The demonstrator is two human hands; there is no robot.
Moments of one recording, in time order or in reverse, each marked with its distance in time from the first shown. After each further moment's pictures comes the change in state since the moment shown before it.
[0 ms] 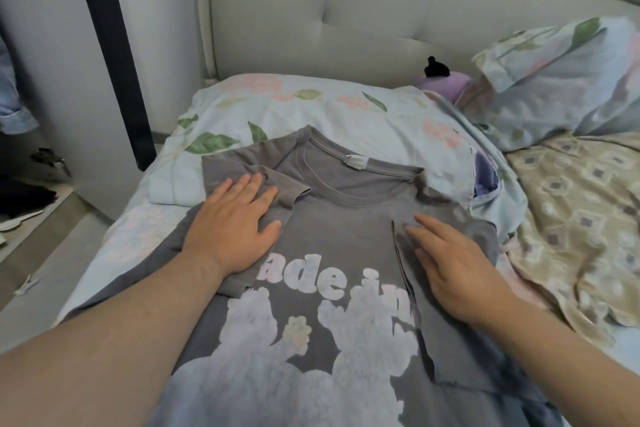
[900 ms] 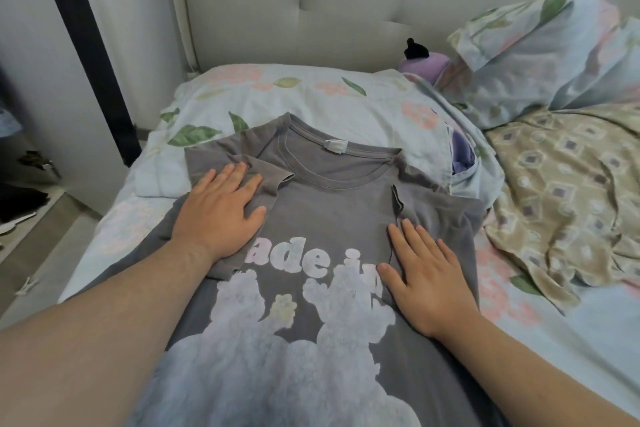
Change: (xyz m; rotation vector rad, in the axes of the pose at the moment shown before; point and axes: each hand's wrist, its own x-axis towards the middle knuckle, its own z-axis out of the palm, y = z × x) left_hand 0.000 0.003 0.001 0.038 -0.024 -0.019; right_hand -0.046 -0.027 0.018 -0.104 -0.274 0.264
